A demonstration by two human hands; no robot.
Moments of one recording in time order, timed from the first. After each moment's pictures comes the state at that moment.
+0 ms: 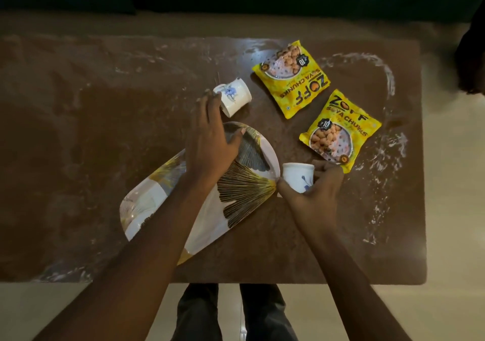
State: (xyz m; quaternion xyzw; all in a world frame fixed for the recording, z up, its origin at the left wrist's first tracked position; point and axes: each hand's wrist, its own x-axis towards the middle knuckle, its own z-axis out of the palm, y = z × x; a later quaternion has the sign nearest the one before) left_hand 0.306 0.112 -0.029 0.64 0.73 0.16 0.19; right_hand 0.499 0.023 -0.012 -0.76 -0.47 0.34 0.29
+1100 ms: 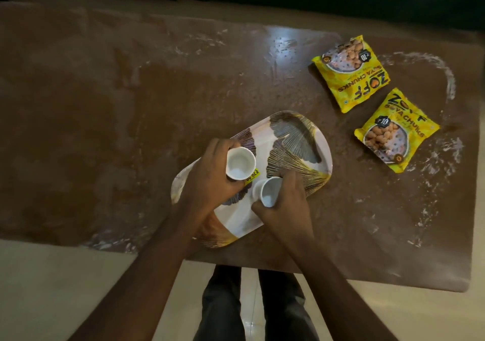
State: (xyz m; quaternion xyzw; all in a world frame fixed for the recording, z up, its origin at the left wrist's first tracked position) left_hand 0.202 0.010 -0.023 0.62 0.68 0.18 0.33; right_hand 0.380 -0.022 -0.020 -0.67 -0.59 0.42 0.13
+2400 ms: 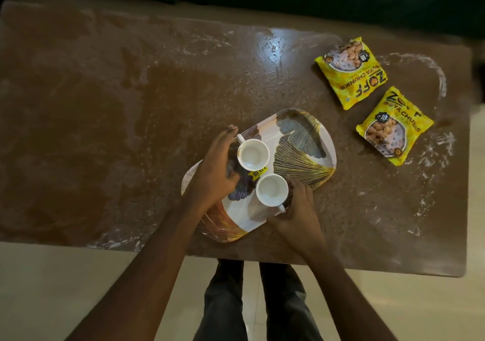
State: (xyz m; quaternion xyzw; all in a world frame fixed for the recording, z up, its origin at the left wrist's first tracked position) left_hand 0.180 0.003 -0.034 0.60 0.65 0.22 0.41; right_hand 0.387 -0.056 -0.028 -0.68 -0.58 0.44 0.14
